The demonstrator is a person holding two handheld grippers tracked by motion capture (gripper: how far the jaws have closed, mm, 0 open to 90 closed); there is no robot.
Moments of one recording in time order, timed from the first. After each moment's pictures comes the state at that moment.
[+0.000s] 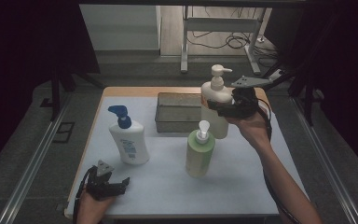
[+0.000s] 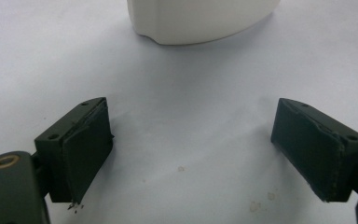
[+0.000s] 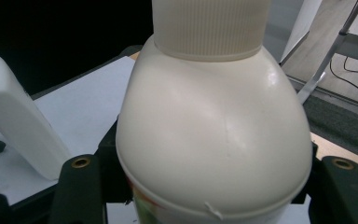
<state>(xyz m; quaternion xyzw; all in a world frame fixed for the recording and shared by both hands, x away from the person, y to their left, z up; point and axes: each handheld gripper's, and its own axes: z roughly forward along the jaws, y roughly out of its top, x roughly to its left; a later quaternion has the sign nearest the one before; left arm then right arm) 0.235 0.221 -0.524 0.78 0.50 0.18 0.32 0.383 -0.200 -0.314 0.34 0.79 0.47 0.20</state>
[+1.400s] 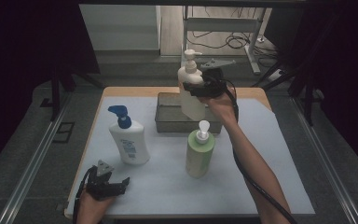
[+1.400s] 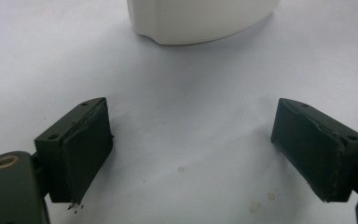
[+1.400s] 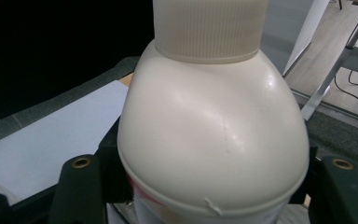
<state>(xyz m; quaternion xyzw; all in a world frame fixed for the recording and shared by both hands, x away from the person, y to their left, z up) 0.235 0.222 -0.524 0.78 0.50 0.18 0.31 0.459 -0.131 -0.324 0.34 0.78 0.48 0.21</state>
